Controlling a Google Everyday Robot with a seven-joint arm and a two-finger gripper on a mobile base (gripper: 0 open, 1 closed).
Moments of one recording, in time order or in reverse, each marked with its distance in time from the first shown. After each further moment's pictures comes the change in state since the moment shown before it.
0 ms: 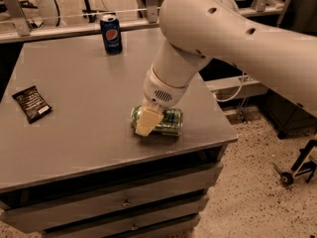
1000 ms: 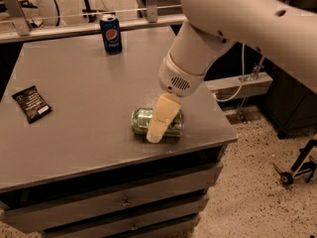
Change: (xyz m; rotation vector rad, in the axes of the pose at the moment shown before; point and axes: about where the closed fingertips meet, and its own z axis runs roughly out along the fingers) arm 0.017 -0.009 -0.033 0.000 0.000 0.028
